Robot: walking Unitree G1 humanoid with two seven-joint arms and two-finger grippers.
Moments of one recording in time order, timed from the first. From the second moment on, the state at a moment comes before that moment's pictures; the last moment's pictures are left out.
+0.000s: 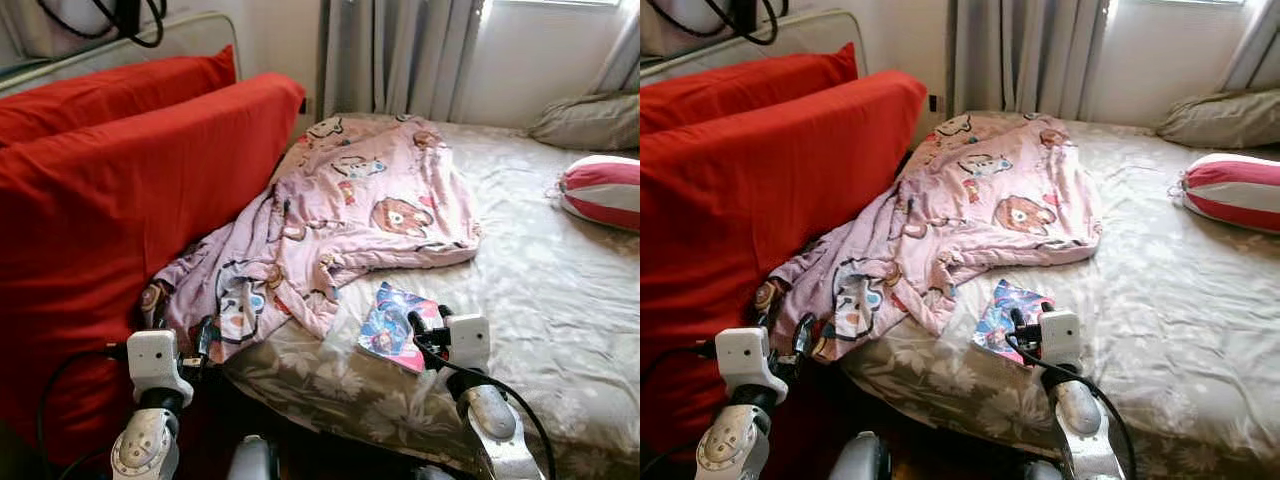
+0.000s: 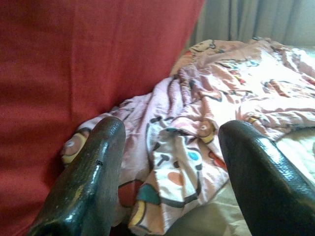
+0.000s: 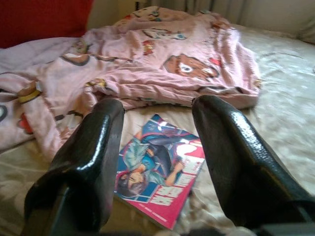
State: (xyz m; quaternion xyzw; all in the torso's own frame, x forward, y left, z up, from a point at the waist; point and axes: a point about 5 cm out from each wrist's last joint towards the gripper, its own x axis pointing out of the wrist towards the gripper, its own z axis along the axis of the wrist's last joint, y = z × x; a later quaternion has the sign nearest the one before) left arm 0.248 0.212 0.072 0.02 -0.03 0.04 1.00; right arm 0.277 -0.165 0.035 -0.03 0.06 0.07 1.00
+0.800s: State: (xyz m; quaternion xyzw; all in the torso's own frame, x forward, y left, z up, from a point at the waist) left arm 0.245 0.211 0.070 0.02 -0.02 0.04 1.00; right arm 0.281 -0.163 0.034 -0.01 0.07 0.06 1.00
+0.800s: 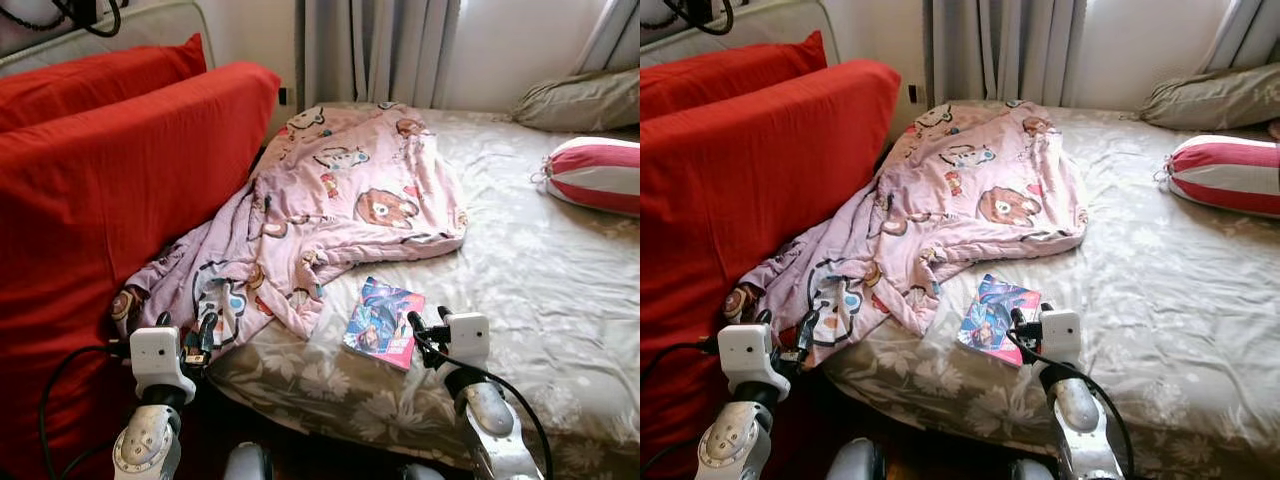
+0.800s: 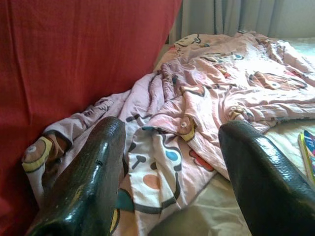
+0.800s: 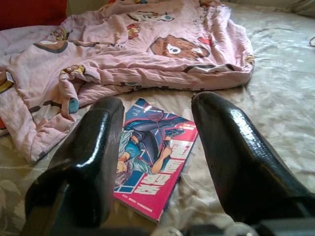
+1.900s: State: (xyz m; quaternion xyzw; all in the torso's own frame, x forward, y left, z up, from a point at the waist) left arm 0.245 0.212 0.070 0.02 -0.02 0.03 1.00; right arm 0.281 -0.159 0.033 0.00 0.07 0.07 0.99
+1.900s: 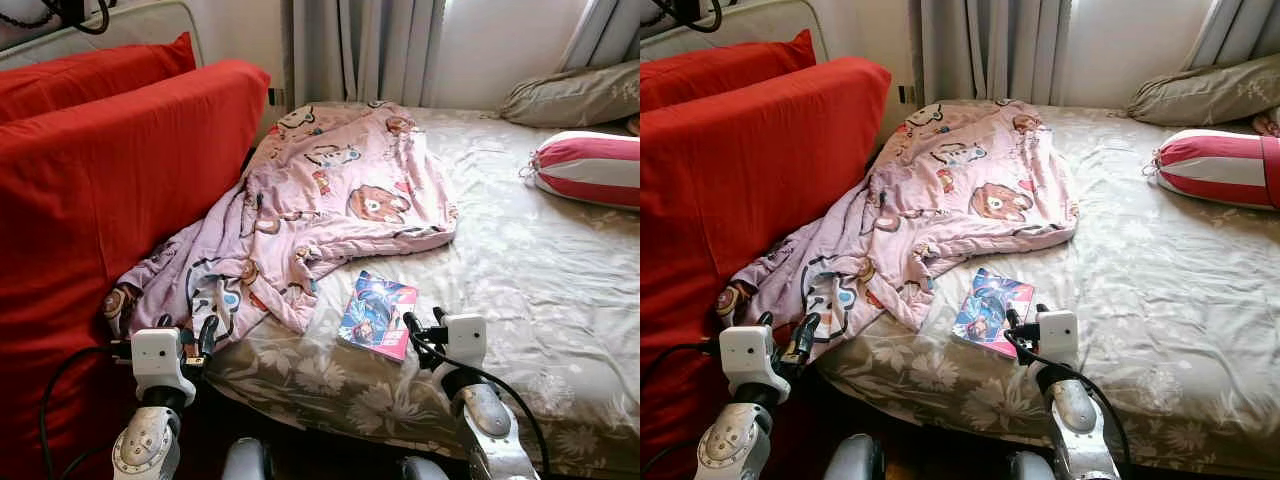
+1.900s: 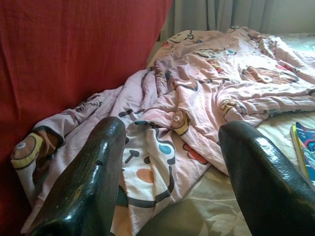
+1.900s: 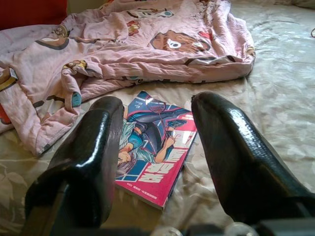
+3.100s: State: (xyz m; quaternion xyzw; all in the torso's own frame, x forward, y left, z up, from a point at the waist) left arm 0.246 0.211 0.069 0.02 -0.01 0.03 1.00; right arm 0.278 -0.156 0.030 0.00 0.07 0.09 0.99
